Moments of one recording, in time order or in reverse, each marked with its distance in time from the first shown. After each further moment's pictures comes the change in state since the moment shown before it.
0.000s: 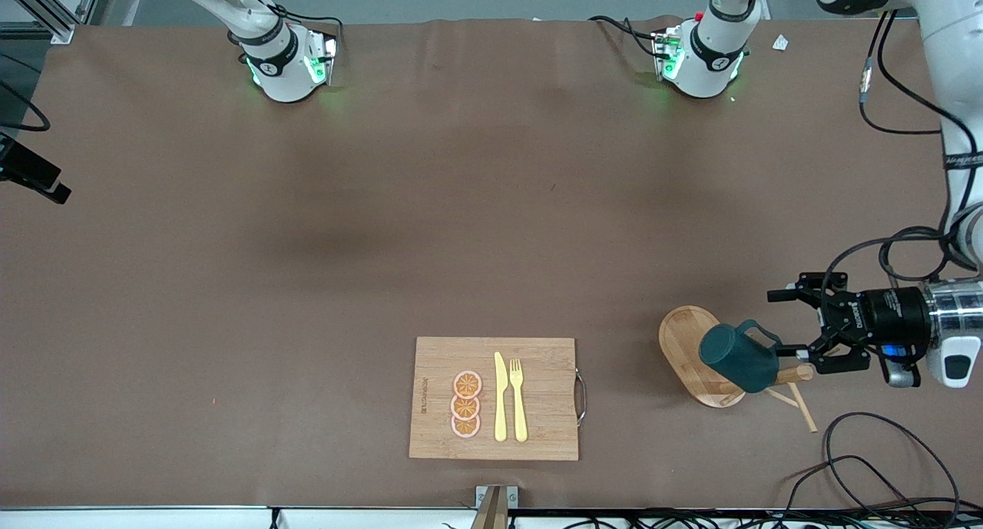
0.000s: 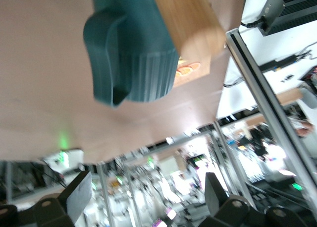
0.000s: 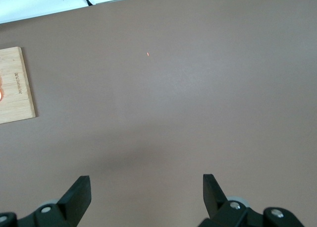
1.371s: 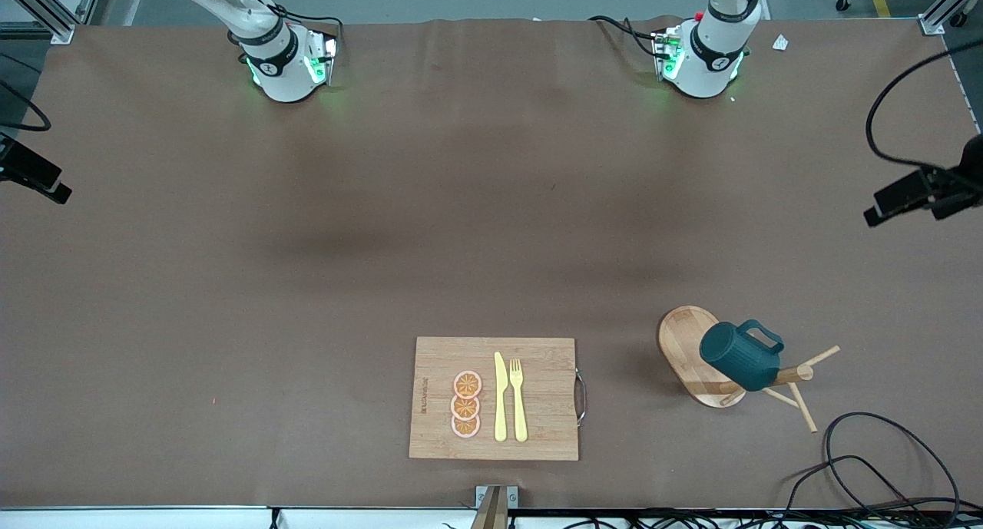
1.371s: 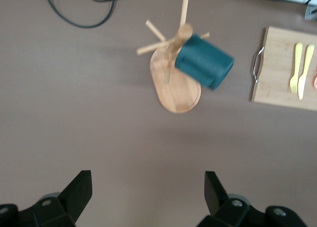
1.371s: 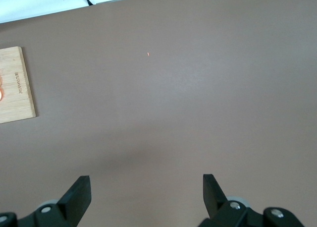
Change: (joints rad) left arm -0.082 -0.518 -0.074 -0.157 0.938 -0.008 0.702; right arm 0.000 0.000 0.001 0.000 0.000 -0.001 0.000
